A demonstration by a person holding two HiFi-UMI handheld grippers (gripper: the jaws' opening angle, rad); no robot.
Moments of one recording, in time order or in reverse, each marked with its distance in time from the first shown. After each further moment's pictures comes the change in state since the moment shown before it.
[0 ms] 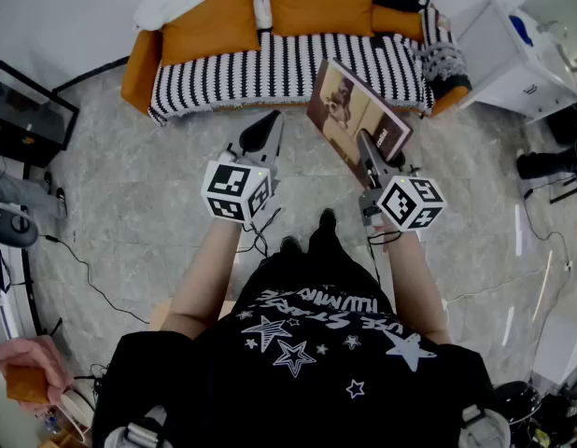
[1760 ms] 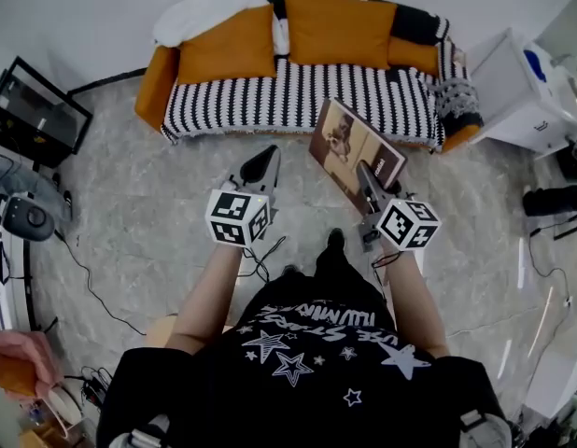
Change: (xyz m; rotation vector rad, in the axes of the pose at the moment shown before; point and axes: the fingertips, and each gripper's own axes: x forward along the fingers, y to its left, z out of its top) left arm 0.019 0.046 -0.027 -0.057 0.088 0.111; right arm 0.056 -0.032 -0.018 0.082 0.112 0.039
